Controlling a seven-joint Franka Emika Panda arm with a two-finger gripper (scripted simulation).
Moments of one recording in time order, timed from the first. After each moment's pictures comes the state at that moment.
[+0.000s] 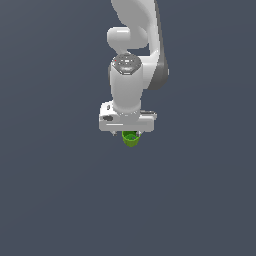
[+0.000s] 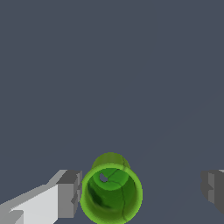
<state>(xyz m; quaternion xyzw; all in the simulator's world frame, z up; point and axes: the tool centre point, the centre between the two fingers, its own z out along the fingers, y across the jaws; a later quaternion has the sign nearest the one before) -0.007 -0.005 0.179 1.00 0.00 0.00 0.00</state>
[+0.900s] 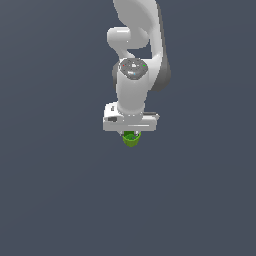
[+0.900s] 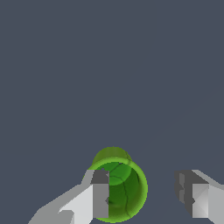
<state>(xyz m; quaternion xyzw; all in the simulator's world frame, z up) -0.017 0.004 0.168 1.00 0.01 -0.02 0.02</state>
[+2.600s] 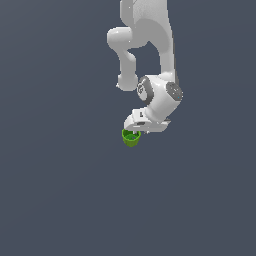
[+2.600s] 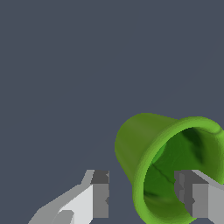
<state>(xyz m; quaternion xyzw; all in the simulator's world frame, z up) -0.086 0.063 0.084 0.98 0.07 -0.07 0.15</state>
